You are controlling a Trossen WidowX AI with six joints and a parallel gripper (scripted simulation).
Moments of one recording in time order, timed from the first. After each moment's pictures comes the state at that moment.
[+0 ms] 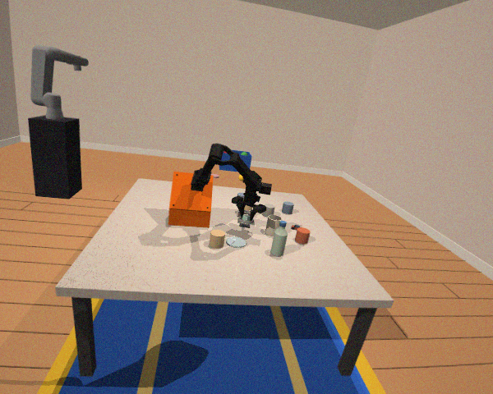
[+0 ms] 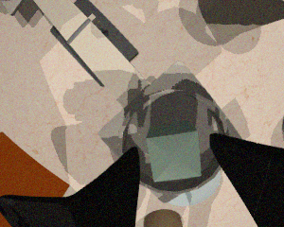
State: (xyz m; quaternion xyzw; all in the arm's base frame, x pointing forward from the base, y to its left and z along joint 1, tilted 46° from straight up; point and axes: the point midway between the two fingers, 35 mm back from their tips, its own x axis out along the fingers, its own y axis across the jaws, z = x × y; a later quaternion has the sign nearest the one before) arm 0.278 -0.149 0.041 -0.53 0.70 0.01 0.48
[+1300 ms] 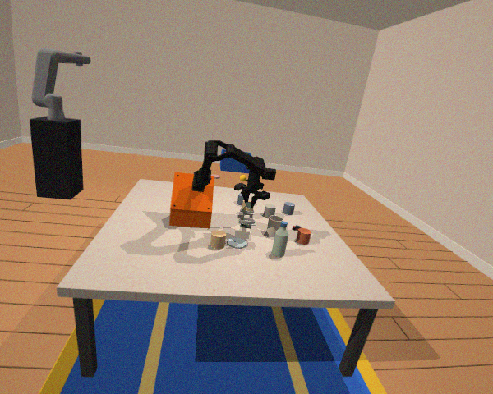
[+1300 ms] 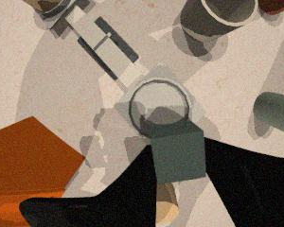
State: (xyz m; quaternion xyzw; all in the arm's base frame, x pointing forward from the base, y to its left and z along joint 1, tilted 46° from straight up) arm 0.274 -0.097 0.102 -0.52 0.70 0.02 0.49
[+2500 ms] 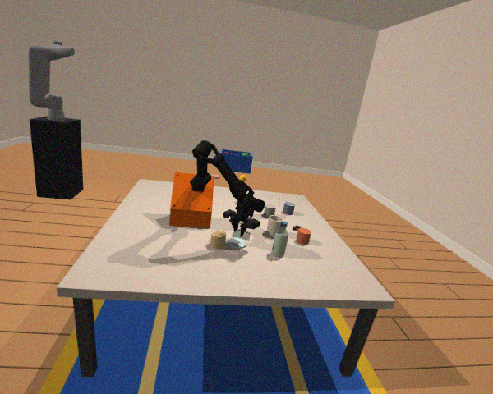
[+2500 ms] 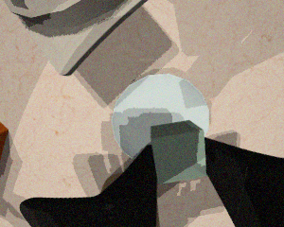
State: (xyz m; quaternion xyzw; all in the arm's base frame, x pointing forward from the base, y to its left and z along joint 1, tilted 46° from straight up) arm 0.224 -0.253 0.101 -0.53 0.70 0.01 0.48
